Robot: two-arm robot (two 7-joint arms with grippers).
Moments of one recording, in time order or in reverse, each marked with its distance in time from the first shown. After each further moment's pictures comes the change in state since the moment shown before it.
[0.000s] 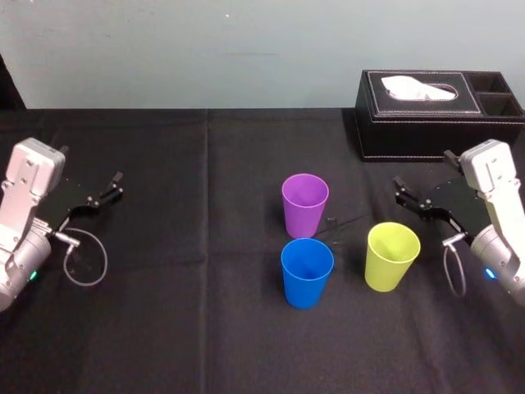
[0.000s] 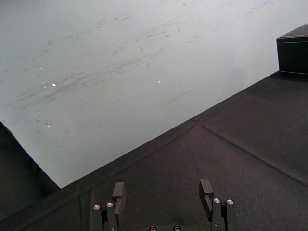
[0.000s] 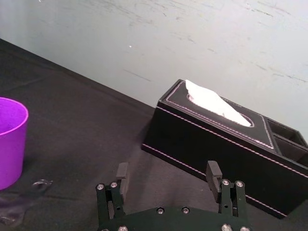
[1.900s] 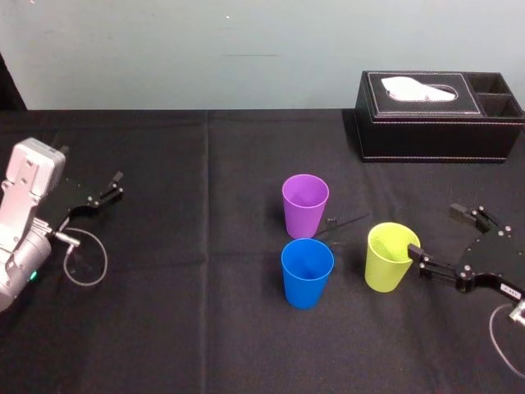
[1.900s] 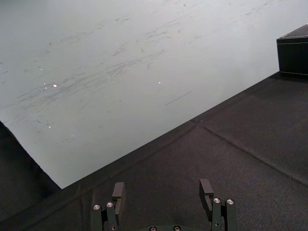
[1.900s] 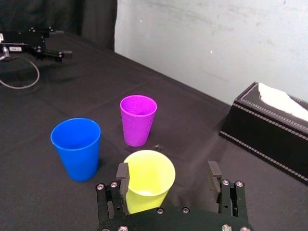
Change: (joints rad) left arm 0.000 0.000 0.000 0.000 0.000 0.000 0.000; right arm -0.465 0.239 0.338 -0.452 0.233 0.075 0.365
